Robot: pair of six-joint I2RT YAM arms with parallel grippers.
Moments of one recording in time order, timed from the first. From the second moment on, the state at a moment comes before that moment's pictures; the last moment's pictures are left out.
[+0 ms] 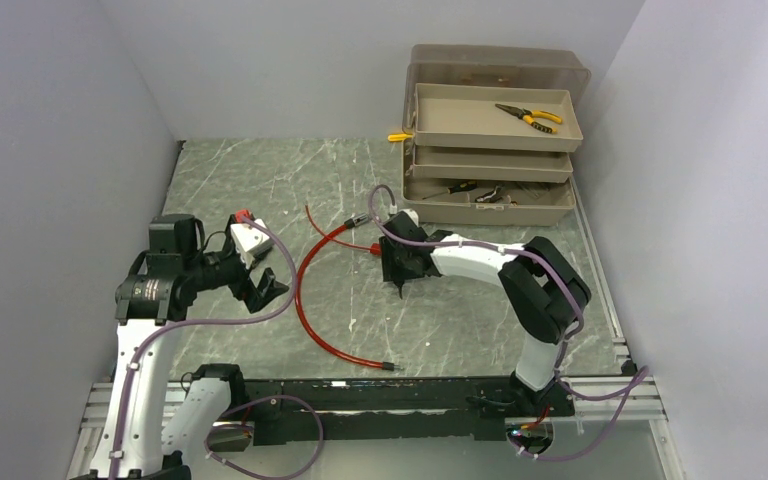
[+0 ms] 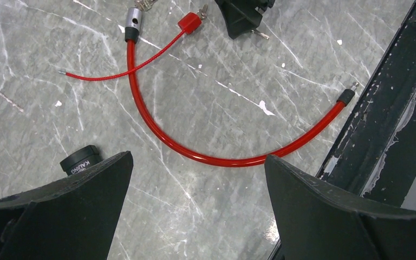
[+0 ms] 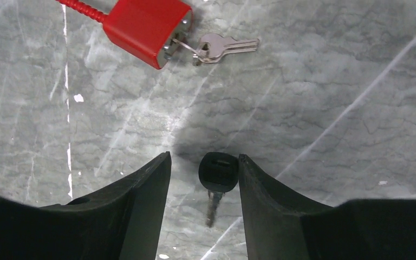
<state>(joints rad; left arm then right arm) -0.01 0.78 1.00 -0.97 0.80 0.67 0.75 1.79 1.05 -0.29 0.12 0.57</state>
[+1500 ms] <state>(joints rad) -0.01 0.80 1.04 -0.98 0.80 0.67 0.86 1.81 1.08 -0.34 0.31 0.49</state>
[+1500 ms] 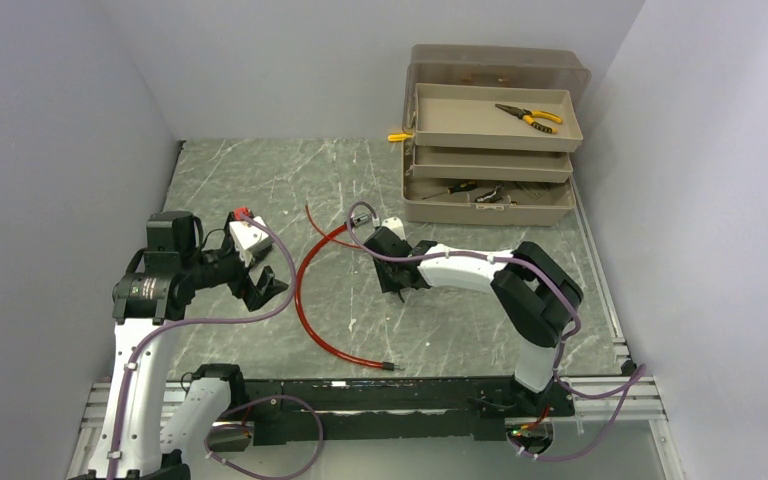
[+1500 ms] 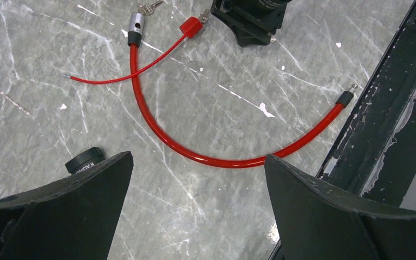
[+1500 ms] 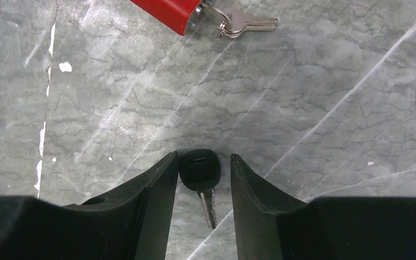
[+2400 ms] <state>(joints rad) -0.02 0.80 1.05 -1.01 0.80 0.68 0.85 1.77 1.02 -0.32 0.22 0.47</state>
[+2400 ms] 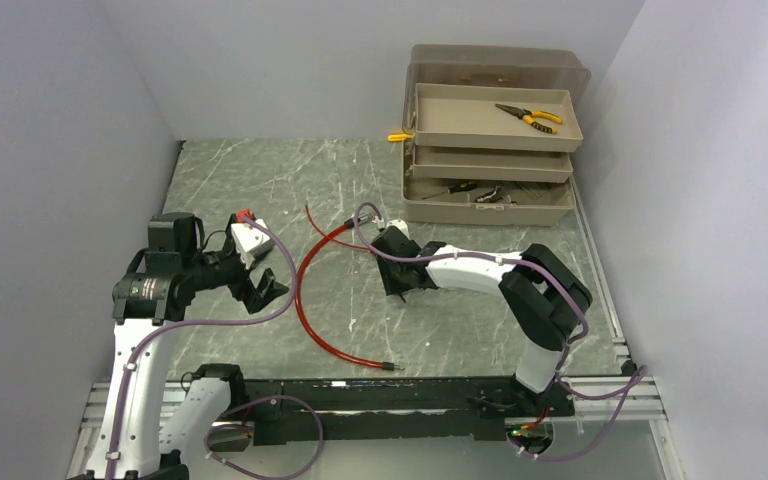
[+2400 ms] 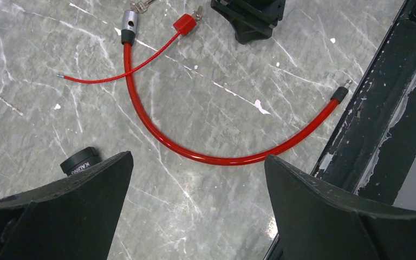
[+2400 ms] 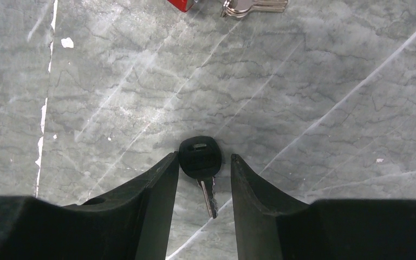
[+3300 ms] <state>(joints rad) -0.07 0.68 0.76 -0.80 0.92 0.56 0.82 1.58 1.04 -0.36 0.12 0.51</state>
